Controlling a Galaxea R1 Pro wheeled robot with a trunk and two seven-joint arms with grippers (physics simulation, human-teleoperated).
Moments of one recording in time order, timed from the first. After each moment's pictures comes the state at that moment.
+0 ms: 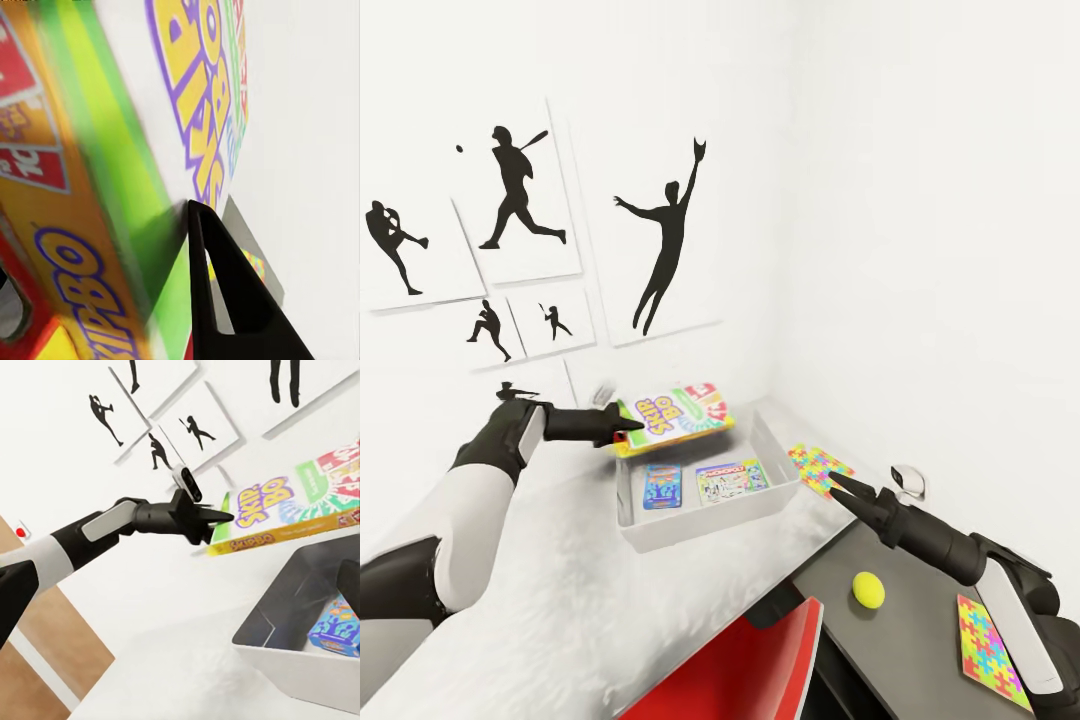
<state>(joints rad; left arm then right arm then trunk) -1.13 0.11 0.31 -0.53 -0.07 1.04 -0.91 -0.30 -0.25 -0.12 -1.47 -0.69 0.56 1.09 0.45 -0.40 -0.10</state>
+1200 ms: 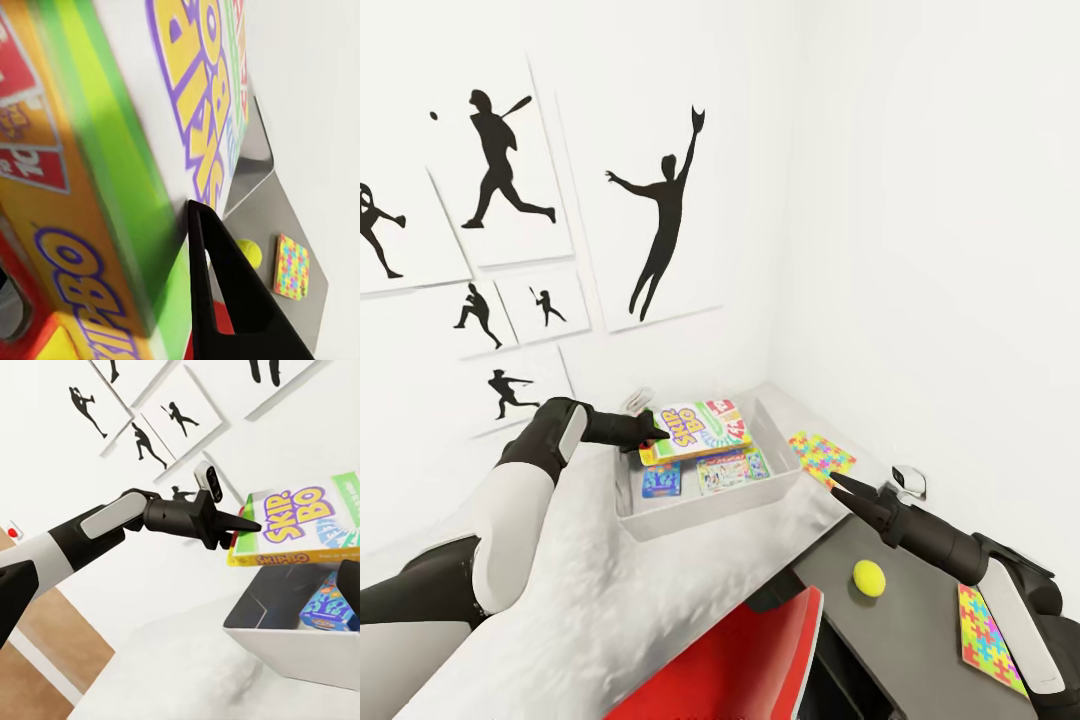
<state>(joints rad) -1.14 -0.02 0.31 -0.52 -0.08 1.02 -0.69 -0.30 -0.25 -0.13 -1.47 -0.69 0.57 1.09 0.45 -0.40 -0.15</state>
